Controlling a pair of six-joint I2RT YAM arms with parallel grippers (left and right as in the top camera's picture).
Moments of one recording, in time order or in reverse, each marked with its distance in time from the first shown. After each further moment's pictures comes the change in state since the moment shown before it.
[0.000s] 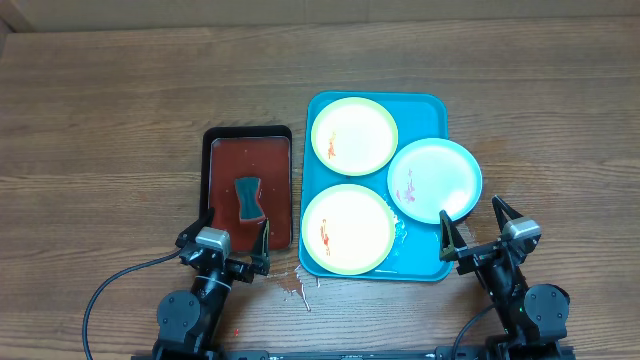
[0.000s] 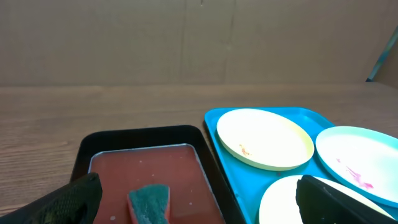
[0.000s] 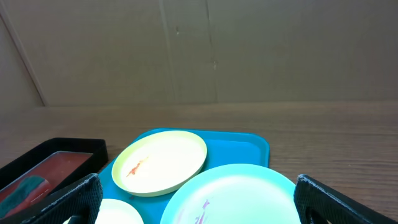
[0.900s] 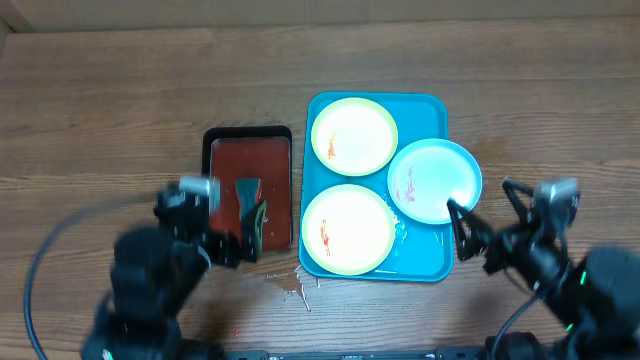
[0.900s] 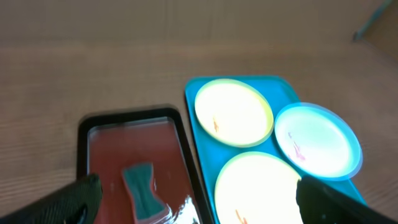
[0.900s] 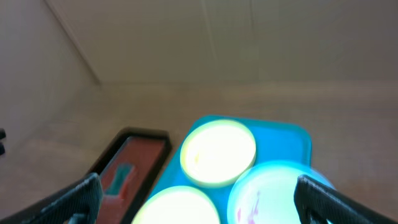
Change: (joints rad) left arm 0.001 0.659 0.890 -0.665 0.082 -0.023; right arm 0.000 0.531 0.864 -0.642 -0.169 0.040
